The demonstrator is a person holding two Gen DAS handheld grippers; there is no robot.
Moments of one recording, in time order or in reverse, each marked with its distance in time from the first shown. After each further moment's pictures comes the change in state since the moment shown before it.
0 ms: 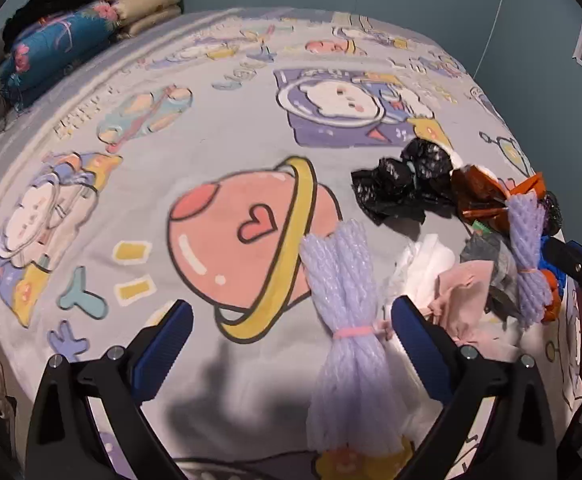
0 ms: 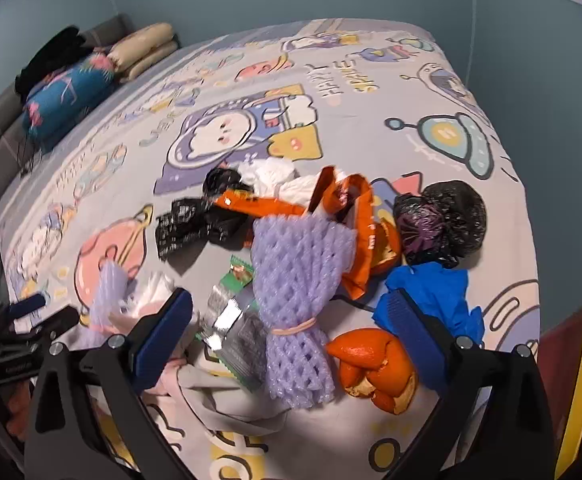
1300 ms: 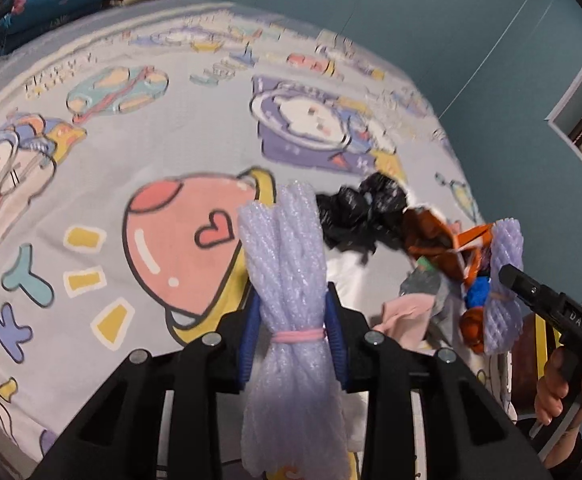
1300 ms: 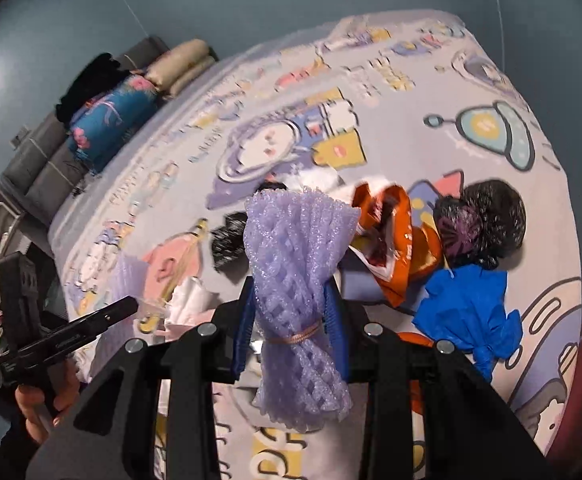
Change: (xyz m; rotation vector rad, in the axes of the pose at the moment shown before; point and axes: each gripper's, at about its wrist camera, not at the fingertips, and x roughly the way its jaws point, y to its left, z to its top) left arm -0.012 0.017 0.002 -0.140 -0.076 -0.258; right arm -0.023 -0.019 0.011 0.077 -0.047 0.247
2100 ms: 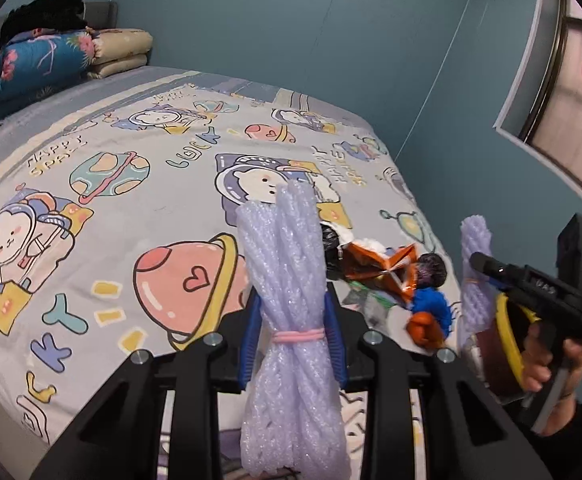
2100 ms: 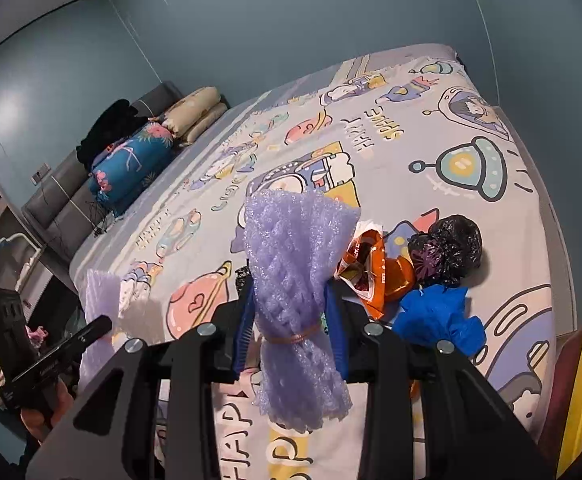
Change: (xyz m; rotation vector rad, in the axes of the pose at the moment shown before) left arm -0.093 -0.035 -0.013 0.126 -0.204 -0.054; right arm -0.066 -0.017 -0.002 0.059 -0.150 0.063
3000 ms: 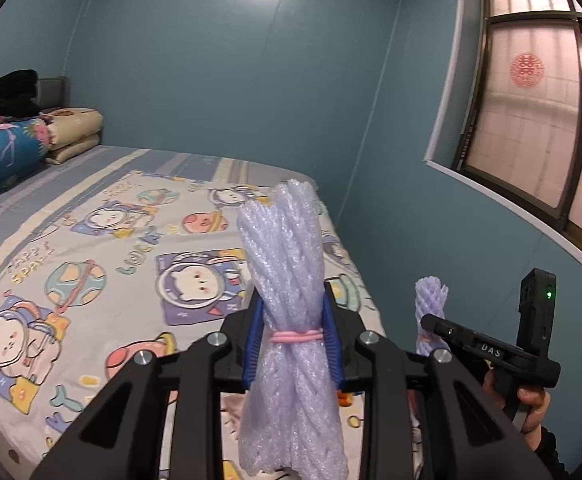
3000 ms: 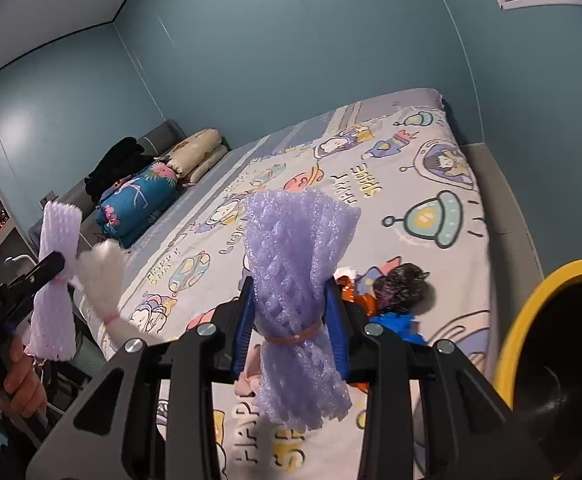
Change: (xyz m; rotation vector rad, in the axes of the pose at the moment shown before) left arm -0.092 -0.125 0.070 0.174 -0.189 -0.122; right arm -0.115 0.000 0.018 -0.012 -0.135 -0.041
